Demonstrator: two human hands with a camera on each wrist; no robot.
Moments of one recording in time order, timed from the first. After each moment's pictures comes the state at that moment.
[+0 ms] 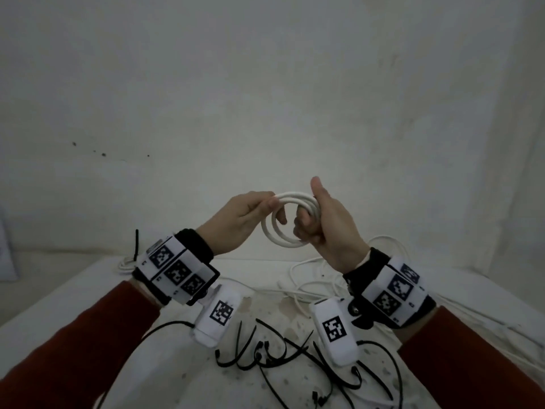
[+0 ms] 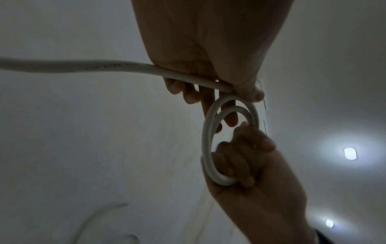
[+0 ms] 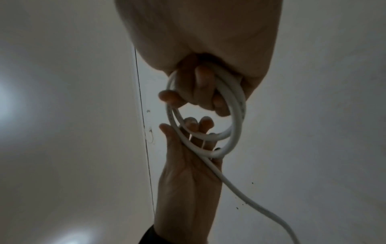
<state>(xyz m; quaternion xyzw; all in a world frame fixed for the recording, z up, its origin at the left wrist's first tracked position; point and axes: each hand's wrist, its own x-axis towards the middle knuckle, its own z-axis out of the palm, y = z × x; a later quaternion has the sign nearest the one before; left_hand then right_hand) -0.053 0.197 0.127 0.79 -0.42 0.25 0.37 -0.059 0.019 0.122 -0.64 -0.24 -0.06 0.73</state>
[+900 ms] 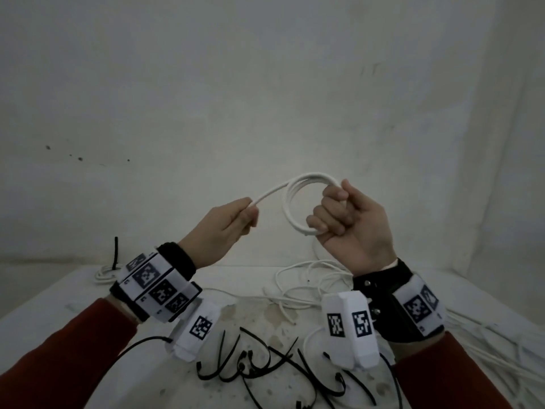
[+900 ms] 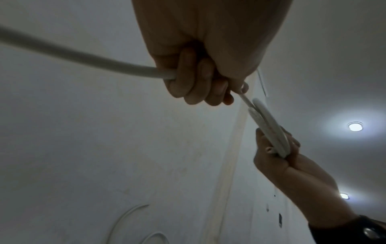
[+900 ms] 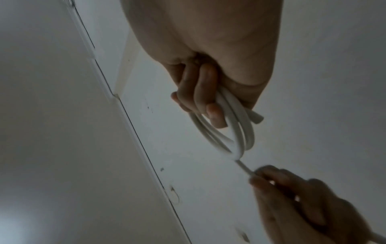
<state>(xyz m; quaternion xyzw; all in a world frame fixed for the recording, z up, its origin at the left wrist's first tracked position) -0.036 0.199 0.111 0.80 -0.37 0.23 0.41 -0.063 -0.029 0.133 -0.30 -0.34 0.13 0.88</state>
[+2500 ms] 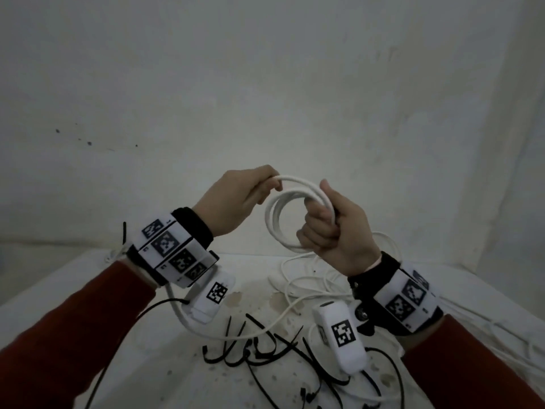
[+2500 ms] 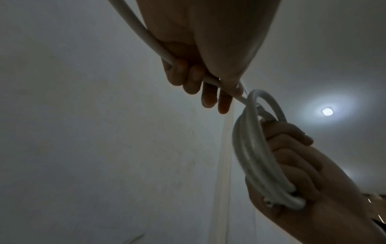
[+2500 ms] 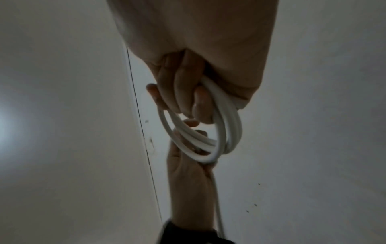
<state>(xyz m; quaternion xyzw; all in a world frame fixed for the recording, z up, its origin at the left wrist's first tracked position) -0.039 0.191 0.142 0.80 -0.40 0.39 0.23 -0.068 -0.005 0.119 -0.47 -0.32 0.13 0.81</state>
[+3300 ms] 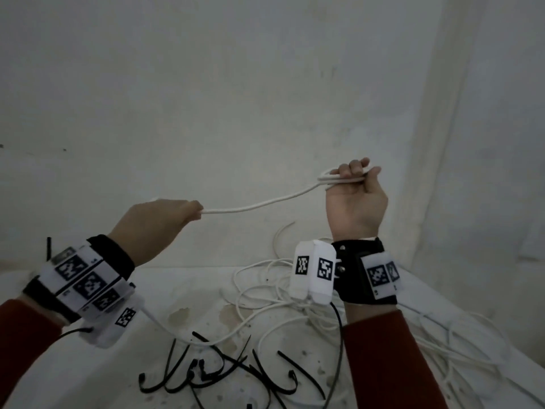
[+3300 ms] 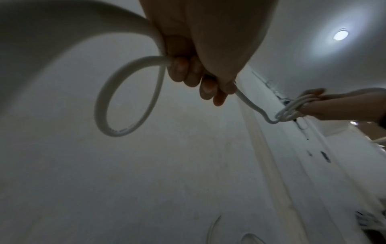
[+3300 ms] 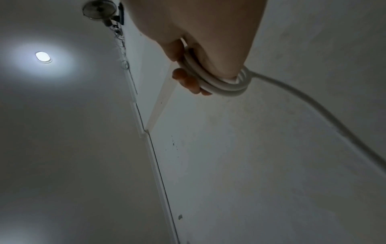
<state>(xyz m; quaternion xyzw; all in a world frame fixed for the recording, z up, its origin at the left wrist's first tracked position) -0.016 0.216 0.110 0.85 -0.31 0.43 -0.01 -0.044 -0.083 0.161 -0.12 -0.30 -0.20 0.93</state>
